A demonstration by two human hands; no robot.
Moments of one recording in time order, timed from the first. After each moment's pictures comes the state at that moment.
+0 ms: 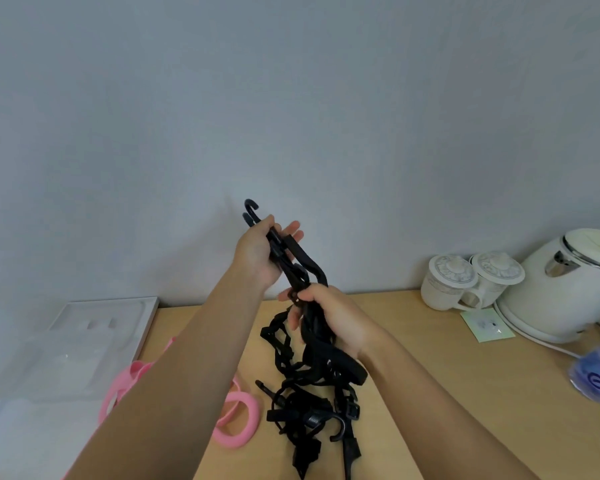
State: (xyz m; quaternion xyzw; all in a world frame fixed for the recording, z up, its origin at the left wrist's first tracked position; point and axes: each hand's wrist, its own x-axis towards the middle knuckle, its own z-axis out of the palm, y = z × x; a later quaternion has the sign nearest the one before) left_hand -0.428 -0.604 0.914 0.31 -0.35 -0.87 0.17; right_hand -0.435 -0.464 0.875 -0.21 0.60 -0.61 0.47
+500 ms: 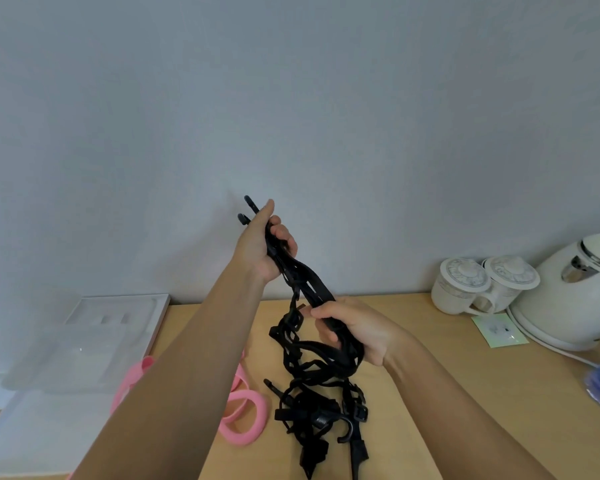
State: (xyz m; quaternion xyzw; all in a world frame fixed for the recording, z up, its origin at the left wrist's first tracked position) left_hand -0.422 -0.622 0.915 0.28 -0.29 -0.90 0.16; right_hand -0.444 -0.451 0.865 -0.24 0.60 -0.57 0.51
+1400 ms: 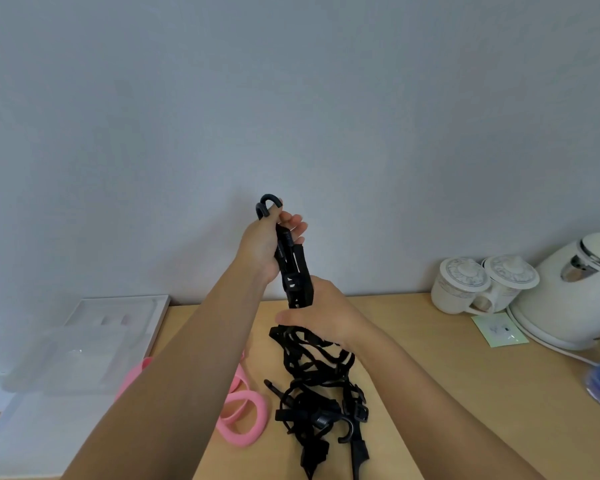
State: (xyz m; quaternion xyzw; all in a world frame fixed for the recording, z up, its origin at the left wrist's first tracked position) left_hand -0.424 -0.613 0.923 0.29 -0.44 -0.83 0.21; right_hand -0.431 -0.488 0.875 -0.32 0.75 -0.48 0.32
